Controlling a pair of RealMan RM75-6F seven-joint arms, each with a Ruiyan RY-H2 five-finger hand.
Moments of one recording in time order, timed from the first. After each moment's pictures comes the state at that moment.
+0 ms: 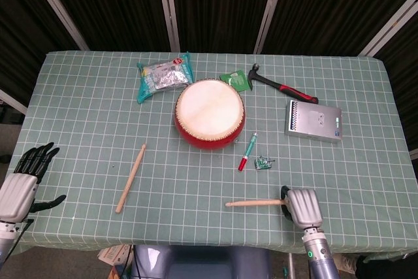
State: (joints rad) left arm -0.14 -1.14 0.02 -1.55 1.64 1.51 -0.15; right arm 0.16 -1.56 0.05 -1.69 -1.34 1.30 -0.62
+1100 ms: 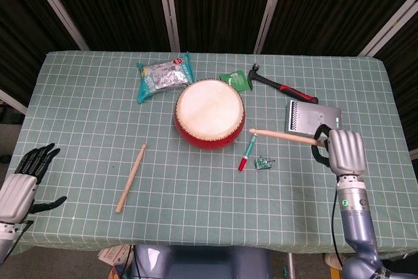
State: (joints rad) left arm -0.14 -1.12 0.03 -1.57 1.64 1.49 -0.19; right arm 0.38 -1.23 0.38 -1.93 -1.01 1.29 -0.58
